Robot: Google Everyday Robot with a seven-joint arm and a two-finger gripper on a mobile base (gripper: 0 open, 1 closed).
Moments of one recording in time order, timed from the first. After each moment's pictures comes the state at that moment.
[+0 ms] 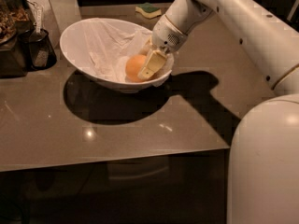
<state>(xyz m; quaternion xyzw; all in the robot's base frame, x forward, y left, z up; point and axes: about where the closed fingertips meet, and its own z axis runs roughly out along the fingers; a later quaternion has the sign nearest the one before) 0.622 0.003 0.872 -0.69 0.65 0.25 0.20</state>
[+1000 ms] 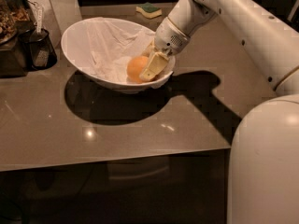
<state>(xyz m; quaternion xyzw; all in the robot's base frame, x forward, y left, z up) 0.615 -0.003 0.865 -0.68 0.66 0.27 0.18</state>
